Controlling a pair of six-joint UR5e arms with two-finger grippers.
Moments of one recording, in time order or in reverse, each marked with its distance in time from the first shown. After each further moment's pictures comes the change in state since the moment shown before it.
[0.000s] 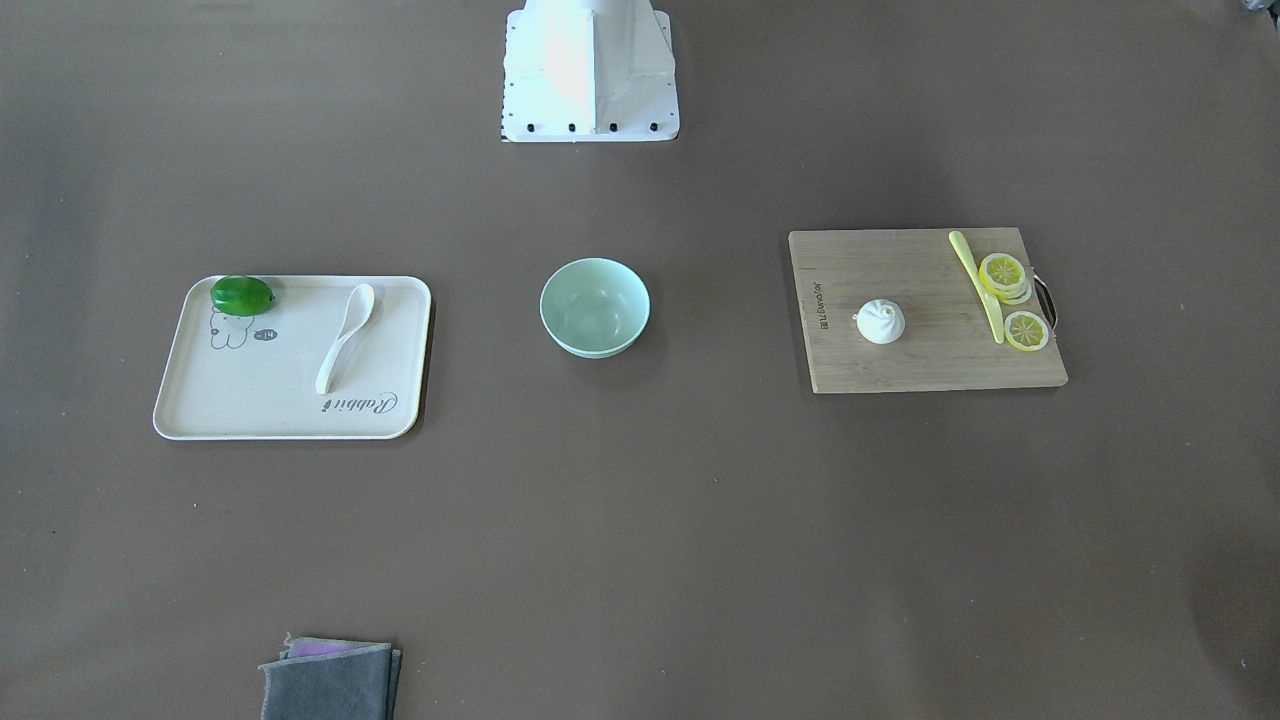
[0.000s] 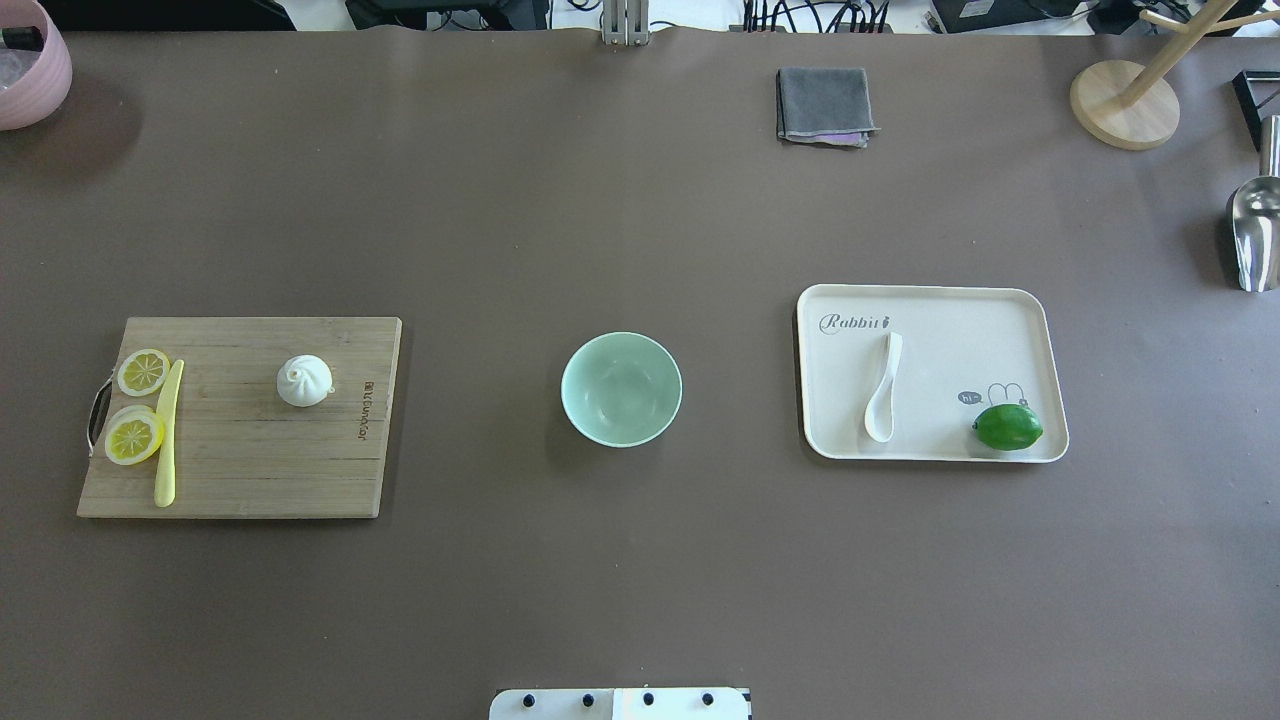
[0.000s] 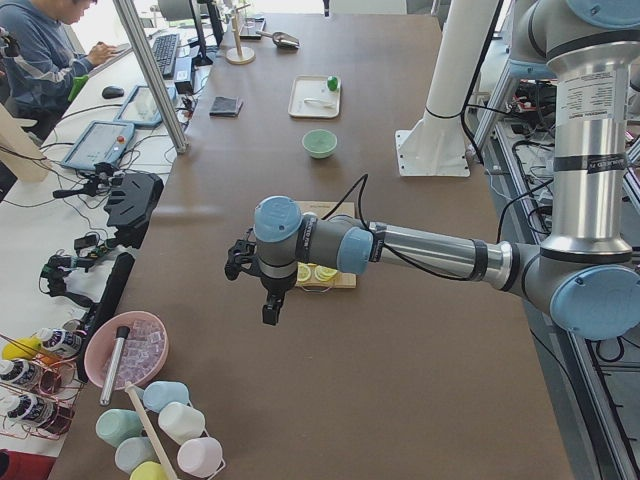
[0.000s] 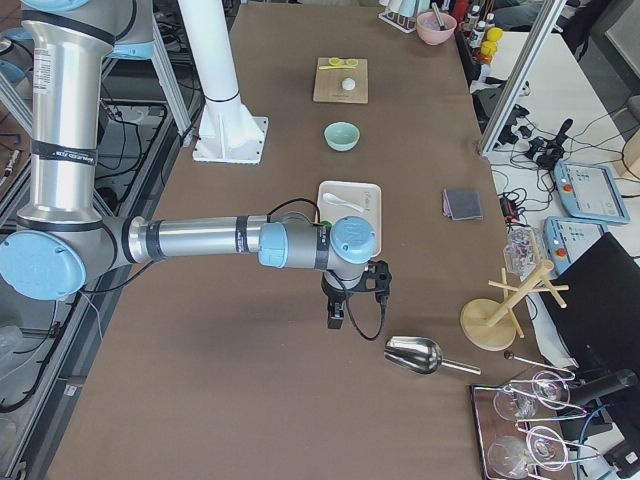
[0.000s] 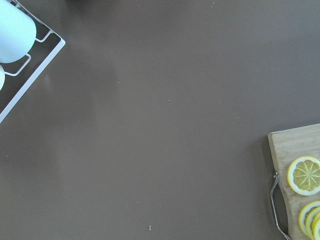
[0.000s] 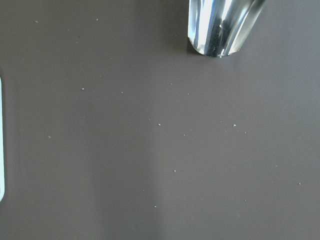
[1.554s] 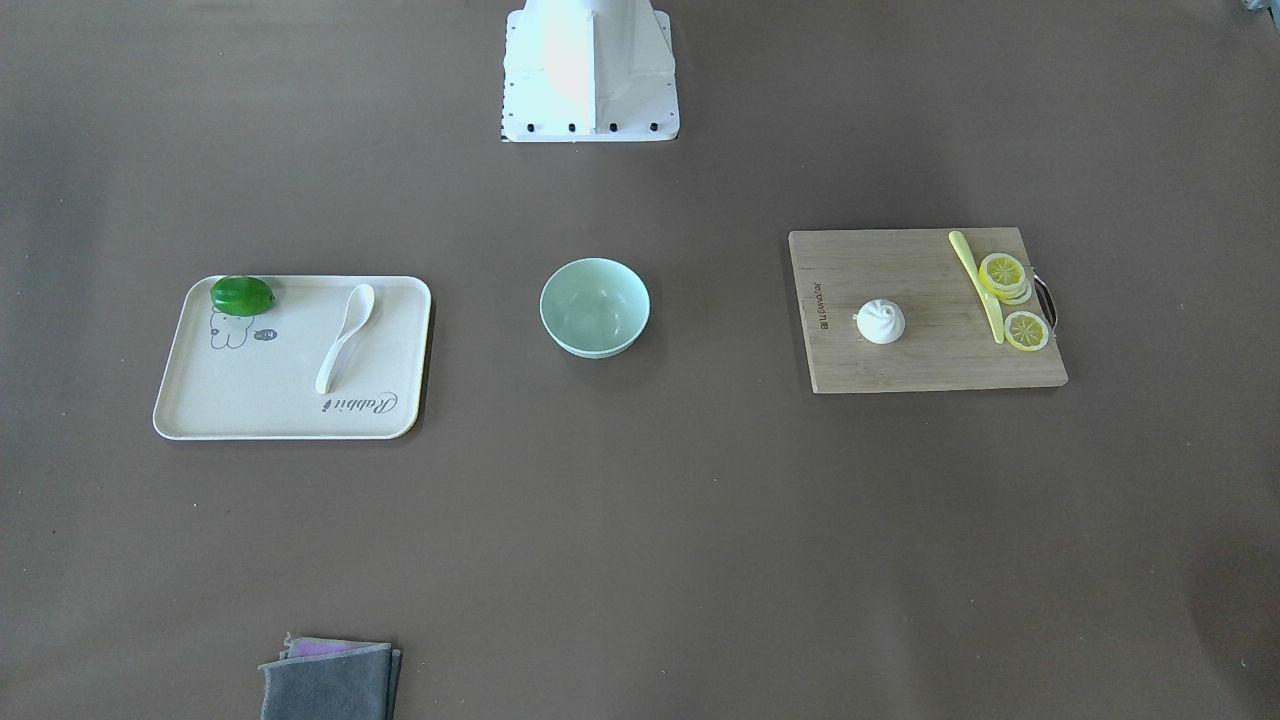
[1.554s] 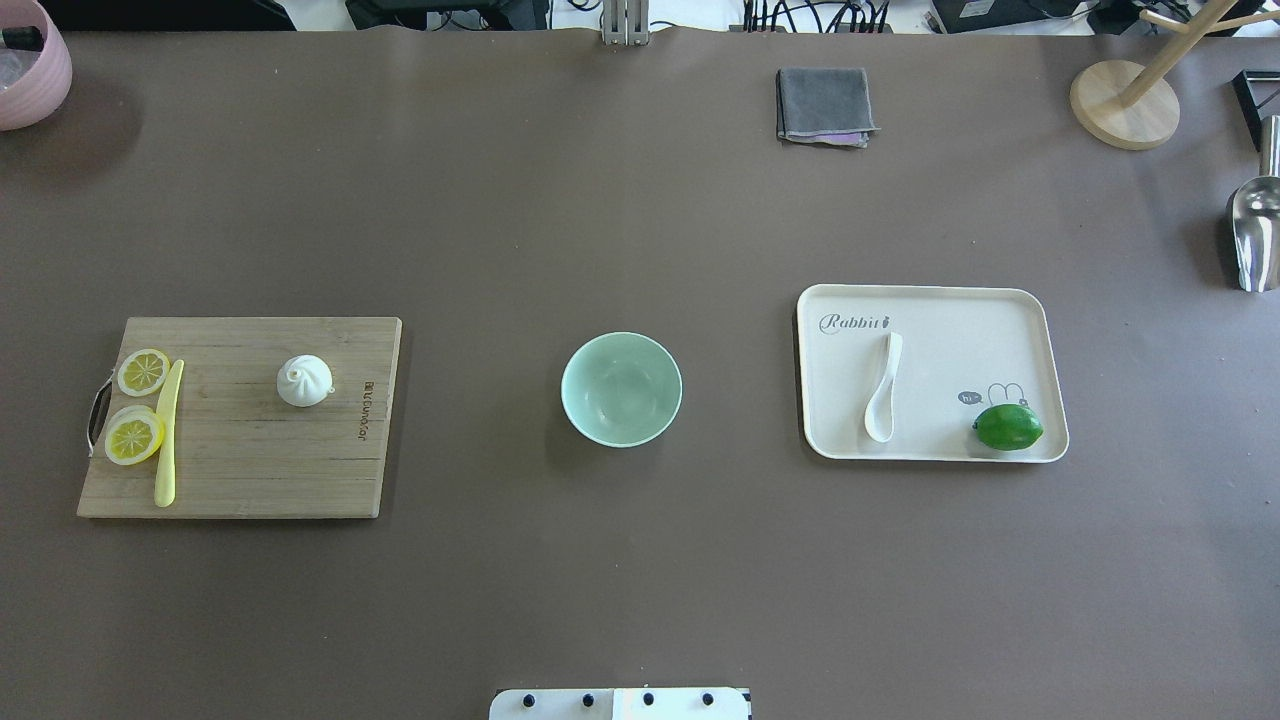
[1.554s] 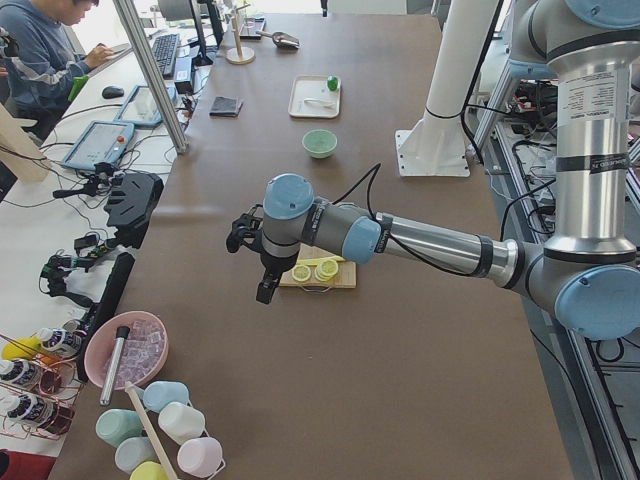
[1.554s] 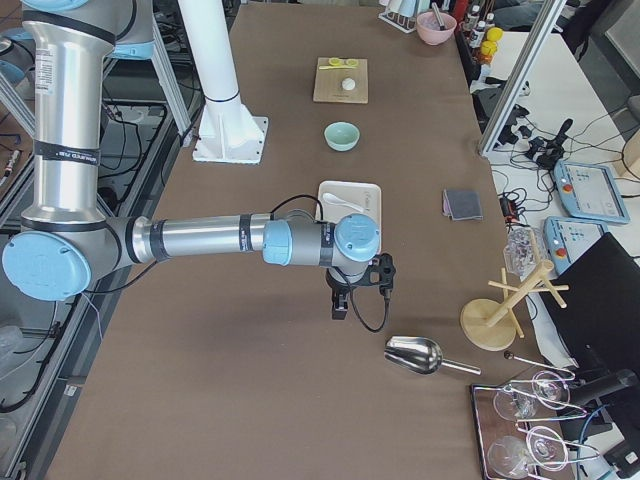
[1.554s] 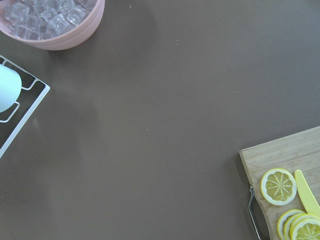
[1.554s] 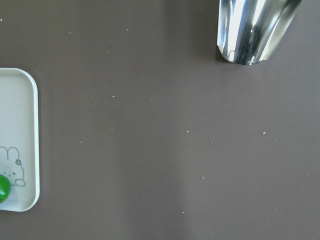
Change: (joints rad) left arm 0.002 0.017 -0.070 -0.098 -0.002 0.003; right arm 0.000 0.019 -0.003 0.000 0.089 0.010
